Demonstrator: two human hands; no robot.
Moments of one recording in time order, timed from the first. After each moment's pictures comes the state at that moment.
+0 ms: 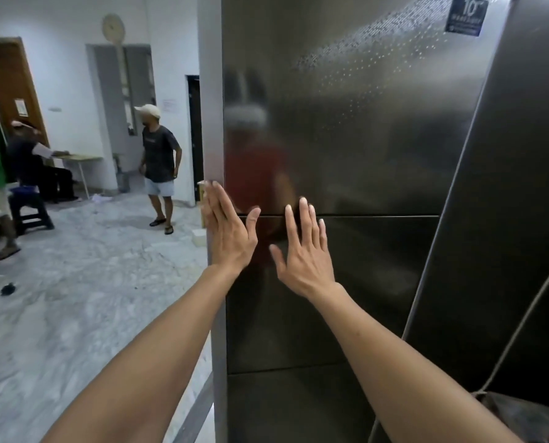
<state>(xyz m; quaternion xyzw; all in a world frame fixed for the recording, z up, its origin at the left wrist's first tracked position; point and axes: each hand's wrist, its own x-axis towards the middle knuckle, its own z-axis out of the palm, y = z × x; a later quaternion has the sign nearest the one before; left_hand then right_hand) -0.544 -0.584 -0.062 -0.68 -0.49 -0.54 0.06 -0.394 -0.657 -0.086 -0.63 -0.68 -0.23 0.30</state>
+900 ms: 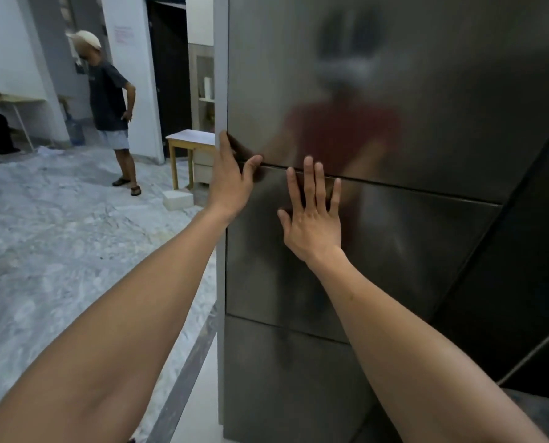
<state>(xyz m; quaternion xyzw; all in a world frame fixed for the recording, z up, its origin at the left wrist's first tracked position) -0.520 -0.416 -0.041 -0.70 -0.38 -0.56 -0.21 -0.368 -0.506 -0.093 -0.70 -0.61 -0.34 0.16</state>
